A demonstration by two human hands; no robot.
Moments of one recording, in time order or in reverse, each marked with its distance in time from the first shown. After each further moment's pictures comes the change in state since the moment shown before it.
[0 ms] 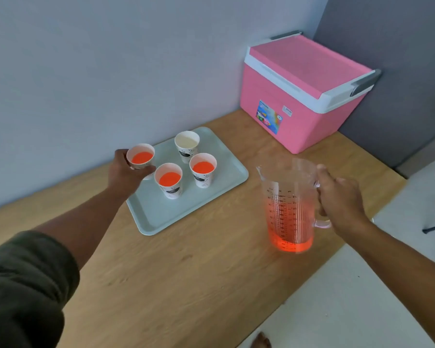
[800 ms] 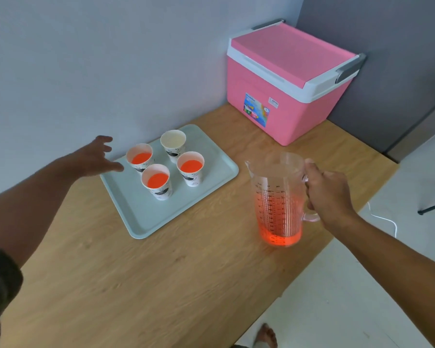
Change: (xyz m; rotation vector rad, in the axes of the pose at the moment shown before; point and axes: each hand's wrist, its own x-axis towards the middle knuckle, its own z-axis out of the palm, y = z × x) left_hand 0.057 0.038 -0.057 0.419 -0.484 -0.030; right_hand -0.002 0.007 0.001 0.045 0.008 0.047
